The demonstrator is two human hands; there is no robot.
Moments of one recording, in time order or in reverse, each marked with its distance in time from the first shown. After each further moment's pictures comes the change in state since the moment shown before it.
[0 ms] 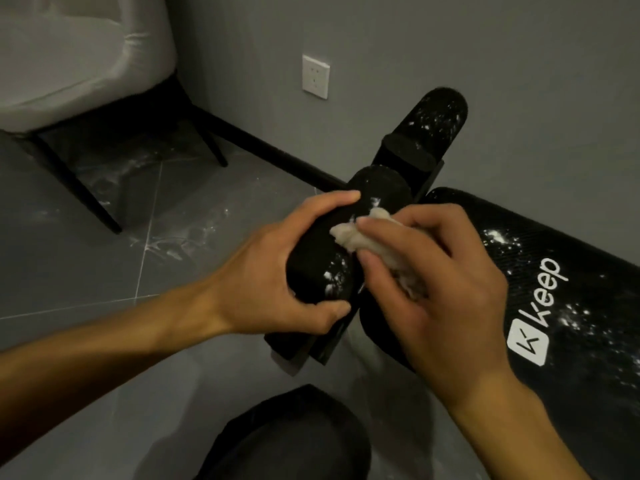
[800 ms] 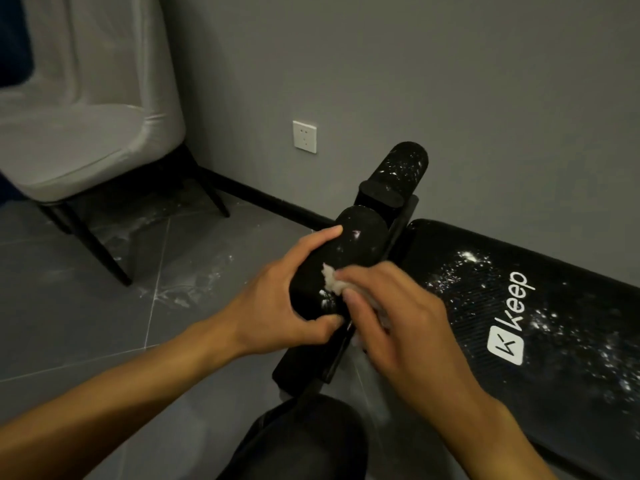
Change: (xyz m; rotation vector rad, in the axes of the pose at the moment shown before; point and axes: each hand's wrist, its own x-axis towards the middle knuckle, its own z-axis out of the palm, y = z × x) left_hand -0.006 0.011 0.004 -0.021 0.023 -0.071; right_hand -0.016 -0.017 -0.002 0.176 -0.119 0.028
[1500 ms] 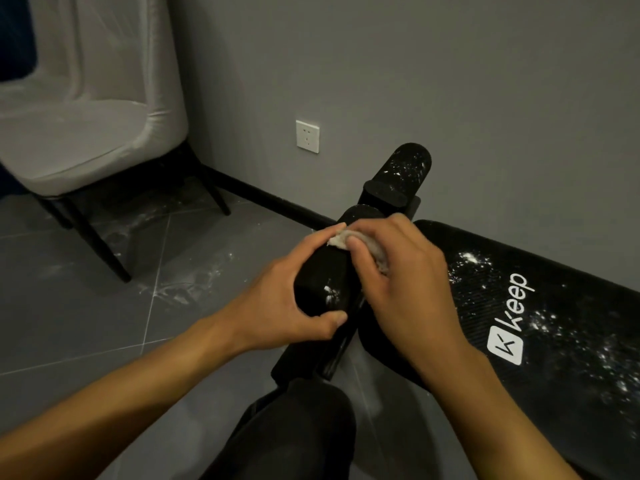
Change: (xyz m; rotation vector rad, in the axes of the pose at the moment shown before) left_hand 0.000 0.004 0.001 -0.037 -0.009 -0.024; right_hand 0.037 0.008 0.005 -0.147 0.101 0.131
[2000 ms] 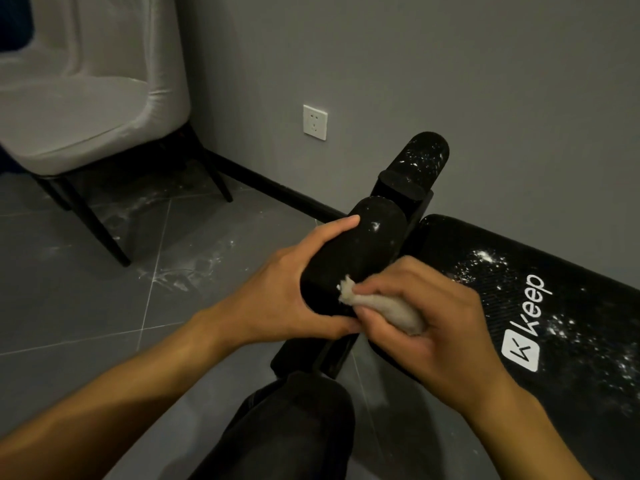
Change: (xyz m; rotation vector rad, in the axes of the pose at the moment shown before) left_hand 0.003 -0.002 -0.006 -0.018 -0.048 0.012; right_hand -0.028 0.013 -0.015 0.265 -0.186 -0.255
